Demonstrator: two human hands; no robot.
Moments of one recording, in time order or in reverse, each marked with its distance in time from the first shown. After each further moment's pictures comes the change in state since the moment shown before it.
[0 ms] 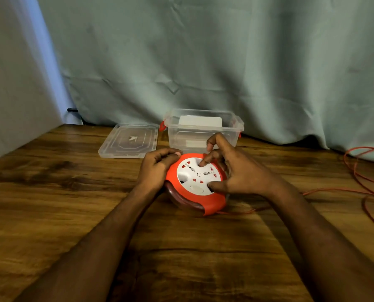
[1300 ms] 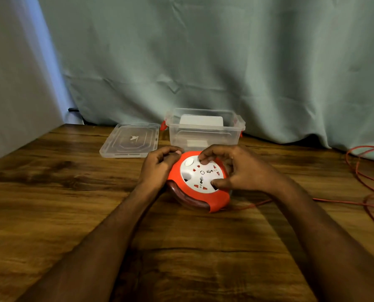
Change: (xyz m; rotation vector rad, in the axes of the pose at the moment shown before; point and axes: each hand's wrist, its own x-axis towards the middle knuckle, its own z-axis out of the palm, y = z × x) left_hand -0.003 0.005 0.000 0.051 -0.002 0.037; right_hand 0.007 0.015 0.003 0.068 0.006 0.009
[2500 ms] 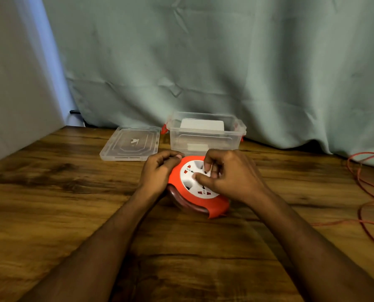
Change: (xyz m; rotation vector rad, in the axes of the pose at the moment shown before) left_hand -0.001 -0.001 0.001 -0.062 -0.018 0.010; right_hand 0.001 -0.029 0.021 -0.226 0.265 0.087
